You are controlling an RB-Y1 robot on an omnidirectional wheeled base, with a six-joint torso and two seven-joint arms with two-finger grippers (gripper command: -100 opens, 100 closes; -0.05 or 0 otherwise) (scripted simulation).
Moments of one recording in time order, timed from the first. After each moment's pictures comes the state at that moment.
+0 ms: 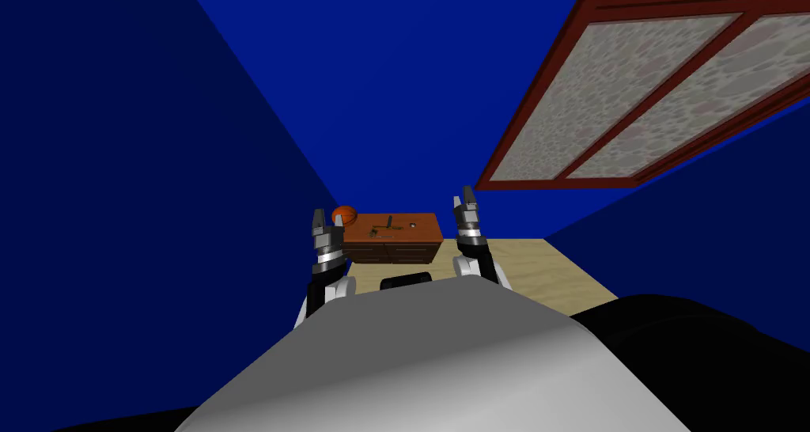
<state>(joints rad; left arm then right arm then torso) 0.54 0.01 -0.07 -2.20 0.07 -0.48 -0.09 0.54 0.03 0.07 -2.33 0.12 -0.37 0.11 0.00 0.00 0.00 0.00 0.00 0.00</state>
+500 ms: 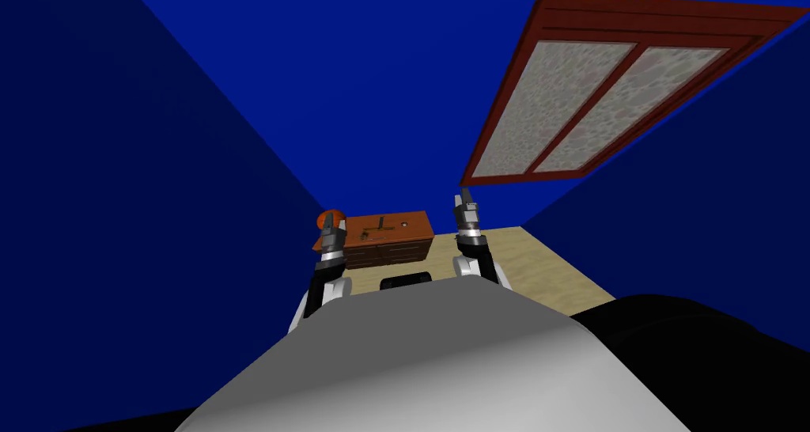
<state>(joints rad) 0.49 0.11 -0.03 -2.08 0.12 -0.40 -0.09 0.54 0.03 0.07 -2.33 0.12 -0.37 0.11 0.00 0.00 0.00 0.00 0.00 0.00</state>
